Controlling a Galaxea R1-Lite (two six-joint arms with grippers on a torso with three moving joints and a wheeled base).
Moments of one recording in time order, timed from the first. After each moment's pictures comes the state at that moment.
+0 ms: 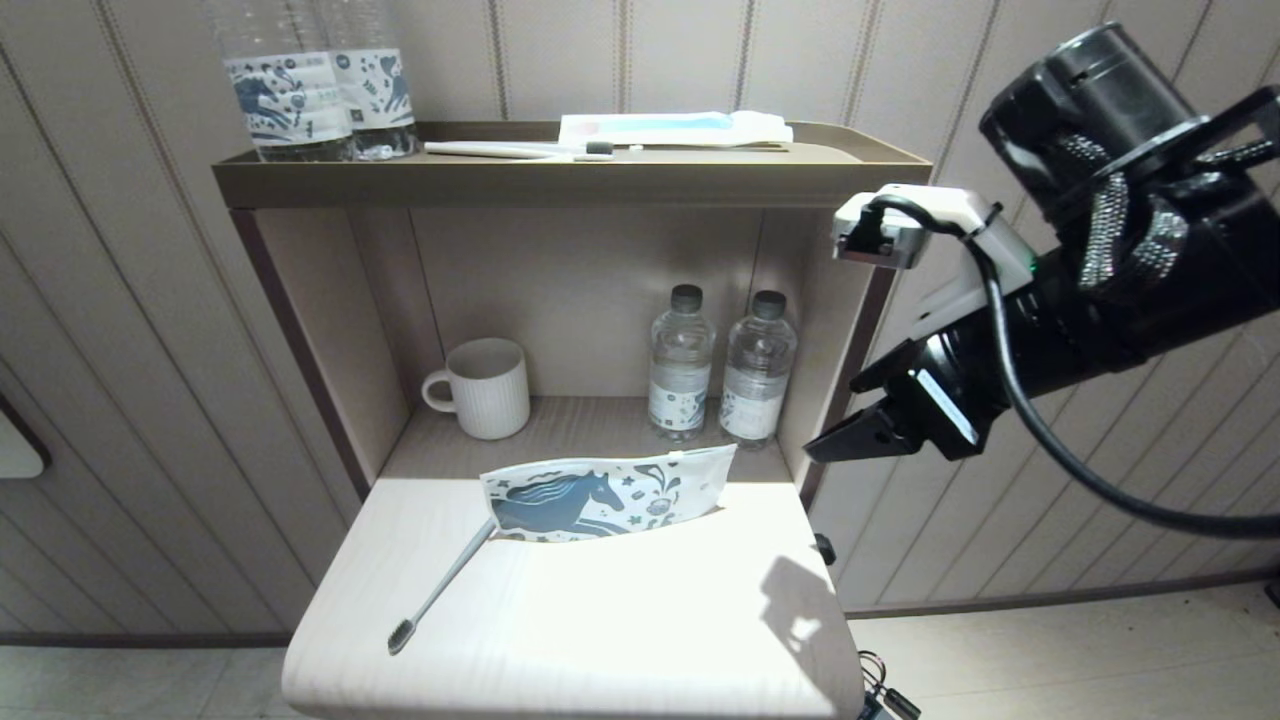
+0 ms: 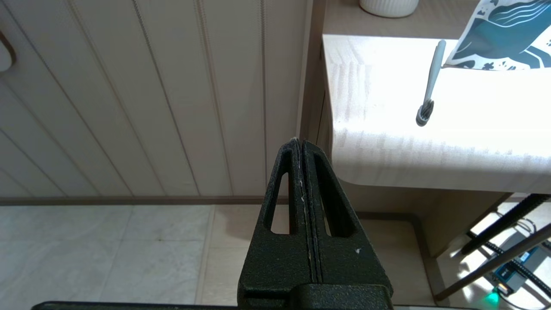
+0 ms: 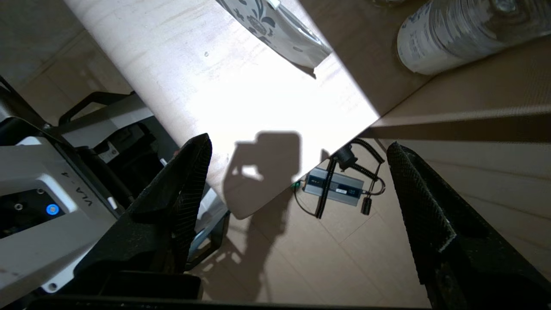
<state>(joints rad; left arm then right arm) 0.00 0.00 -0.06 0.15 0.00 0.00 0.51 1.68 -1.75 0.85 0.16 -0.33</state>
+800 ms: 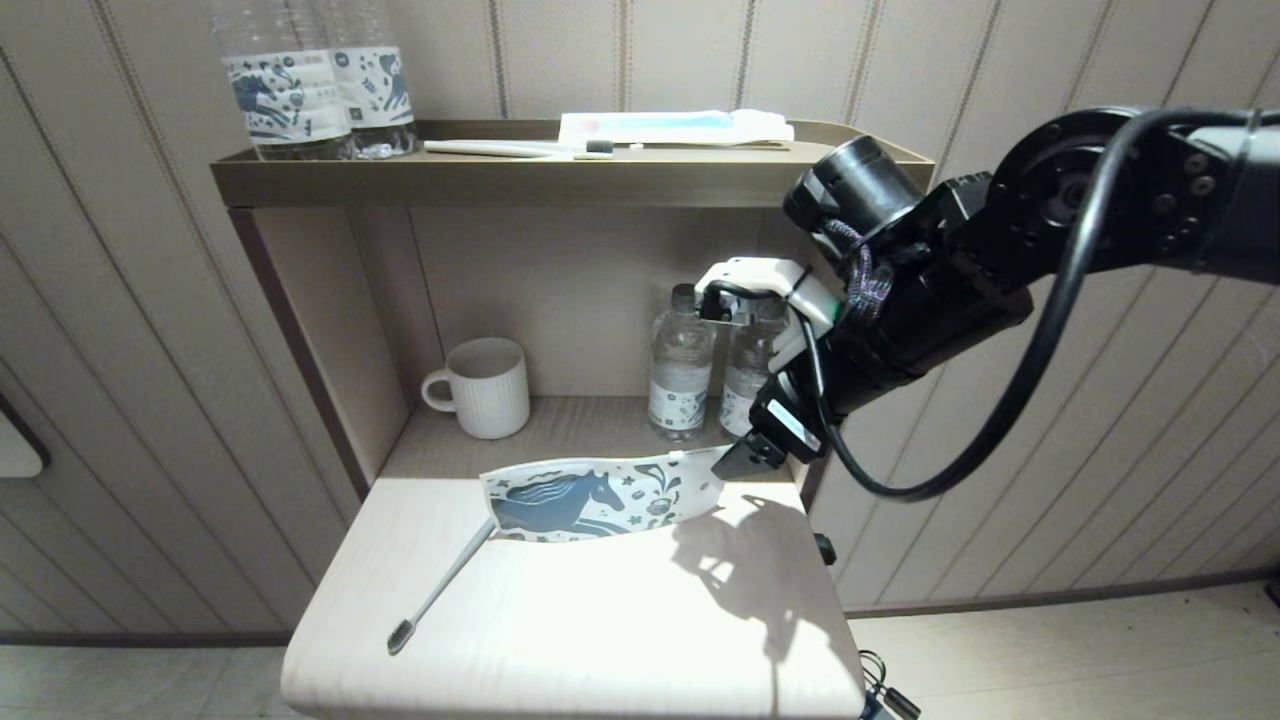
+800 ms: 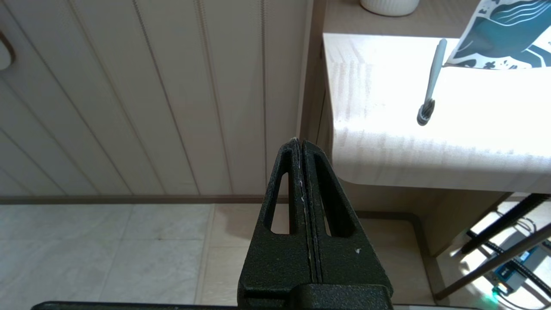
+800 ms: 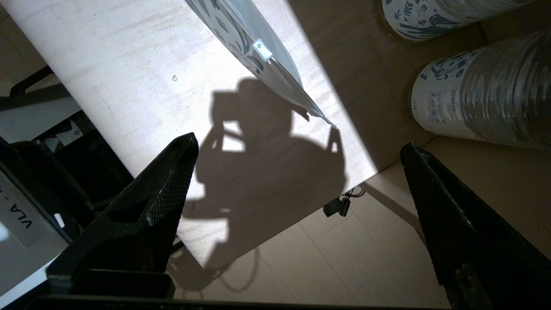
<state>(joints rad) 0.00 0.00 -0.06 0.16 0.00 0.00 0.56 1.94 -1.92 0.84 0.11 -0.41</state>
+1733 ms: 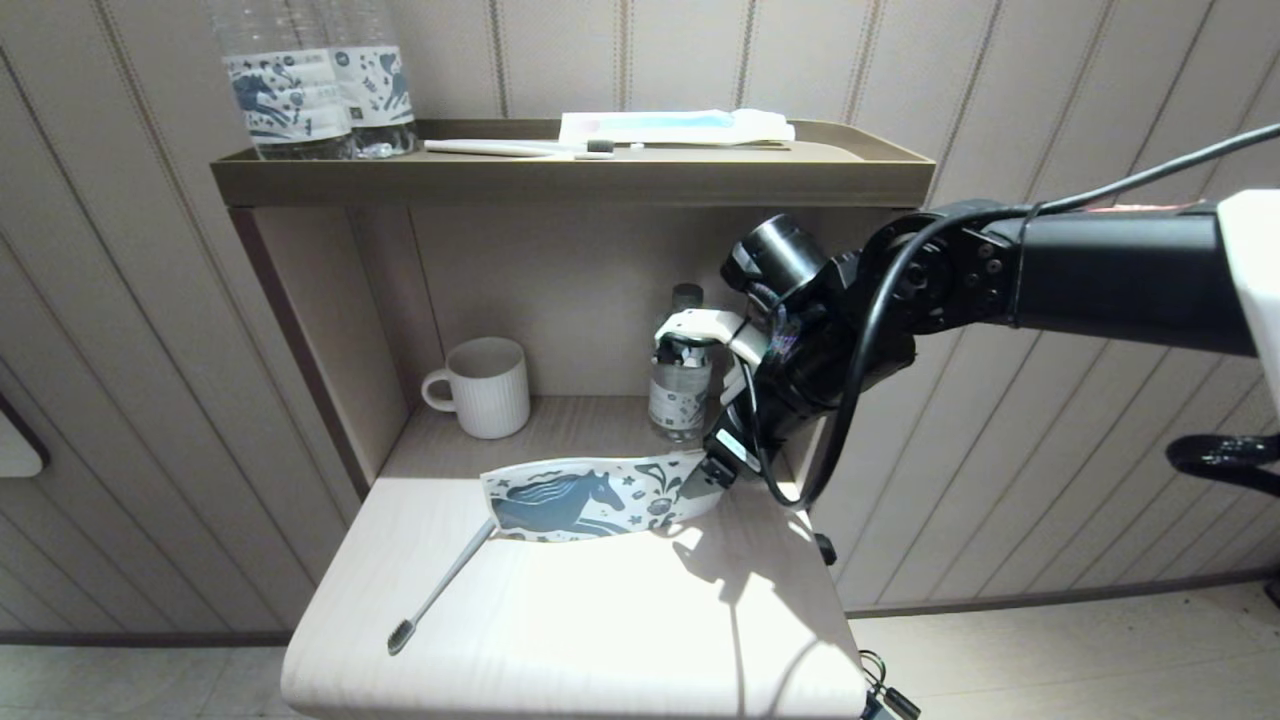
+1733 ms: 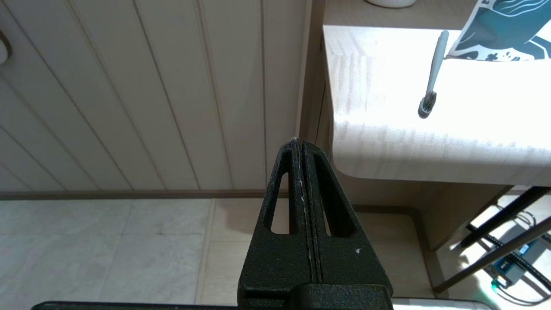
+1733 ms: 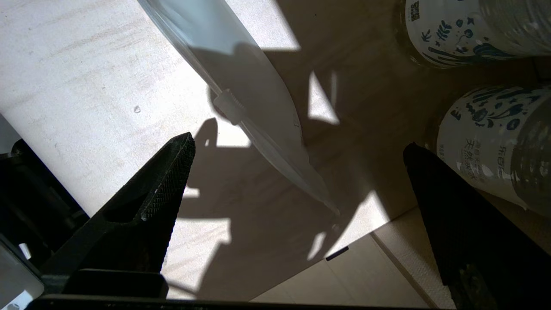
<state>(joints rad) 0.00 0.00 -0.07 0.18 0.00 0.00 0.55 2.09 -1.93 0.75 0.11 -0.43</state>
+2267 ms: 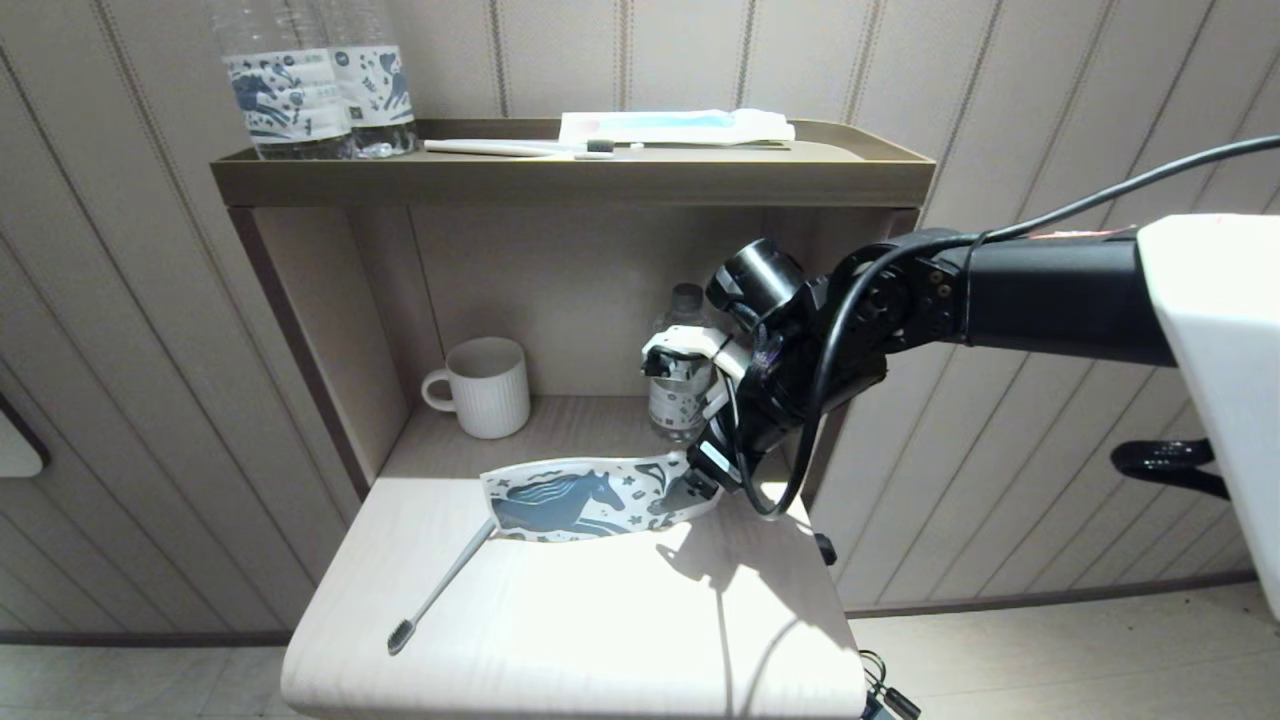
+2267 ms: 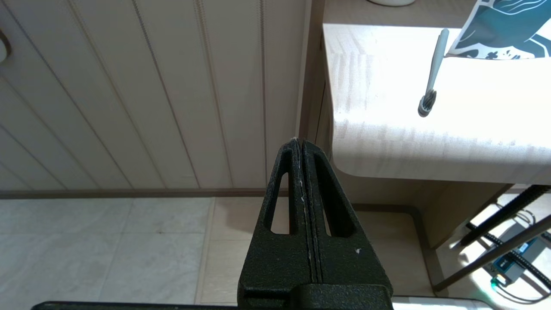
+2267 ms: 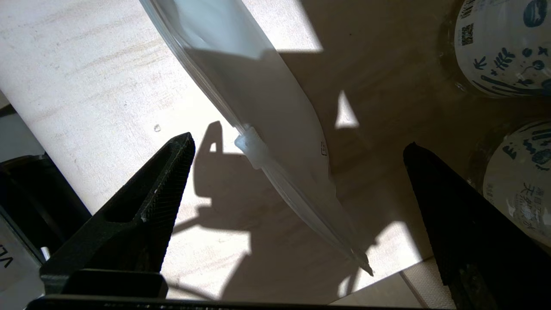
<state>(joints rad) 0.00 0.00 -0.07 0.19 0.00 0.00 0.54 2.14 -1.93 0.72 0.21 -0.42</state>
